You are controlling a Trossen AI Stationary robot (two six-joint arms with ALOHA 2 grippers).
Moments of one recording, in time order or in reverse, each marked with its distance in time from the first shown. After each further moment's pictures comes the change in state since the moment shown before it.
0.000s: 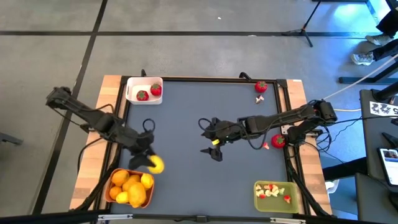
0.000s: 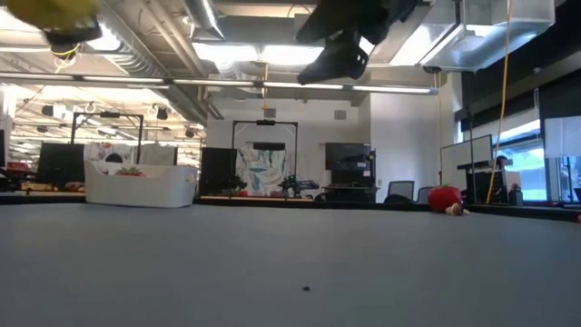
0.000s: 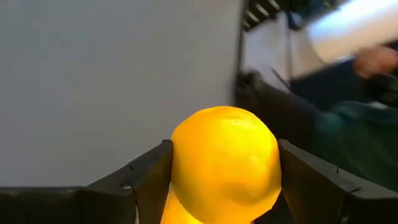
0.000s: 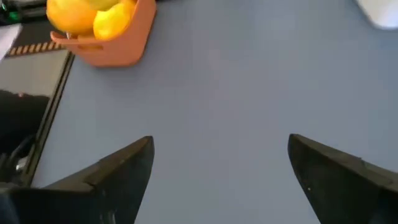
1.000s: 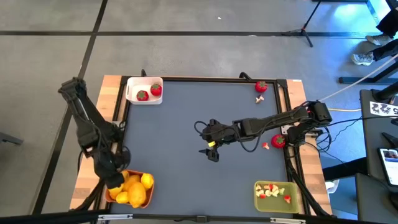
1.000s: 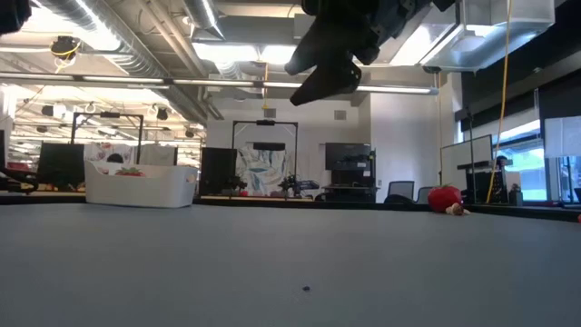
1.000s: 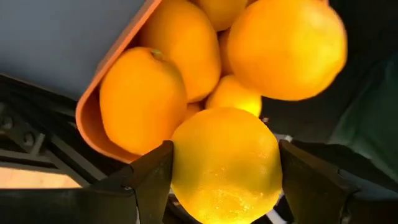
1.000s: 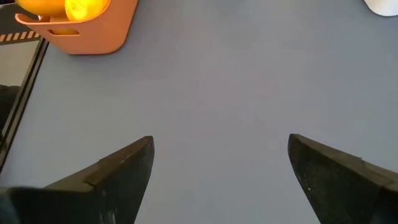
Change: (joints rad) left arm -0.536 0.056 0.001 -0.303 0.110 -0.810; right arm -0.002 0.071 0.000 0.026 0.041 -0.012
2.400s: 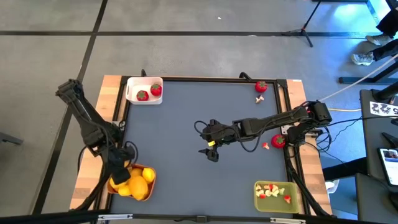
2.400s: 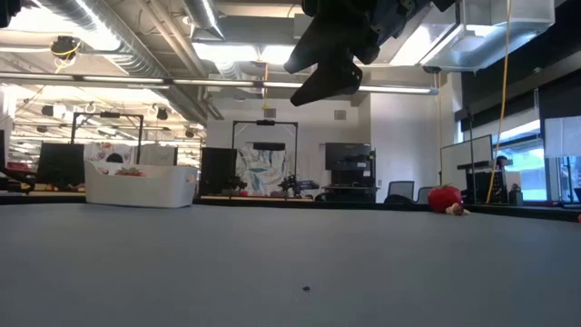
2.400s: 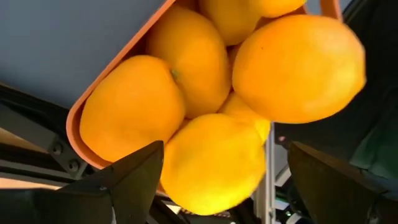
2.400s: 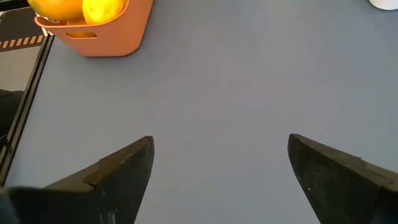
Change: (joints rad) left arm 0.114 0.017 -0.003 -0.096 0.013 0.109; right arm 0.000 0.000 0.000 0.001 -0.003 0.031
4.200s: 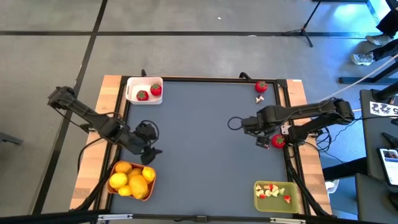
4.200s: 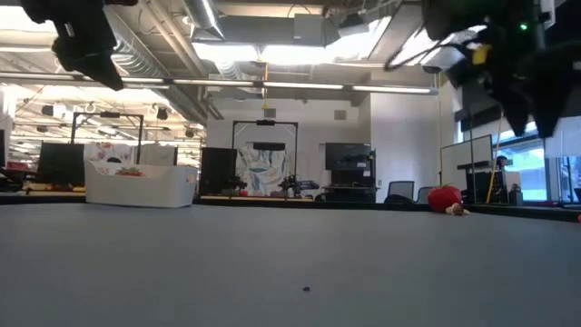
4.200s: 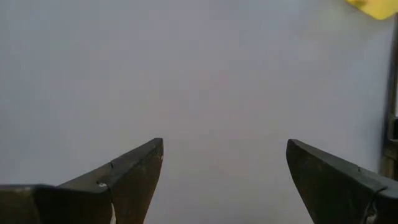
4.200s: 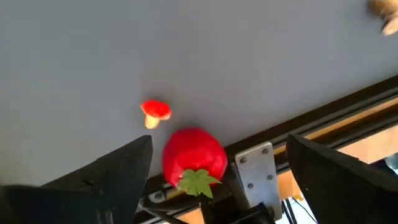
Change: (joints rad) left arm 0.394 0.025 0.002 0.201 -0.573 0.694; right arm -0.107 -0.326 -0.156 -1.236 0.044 0.161
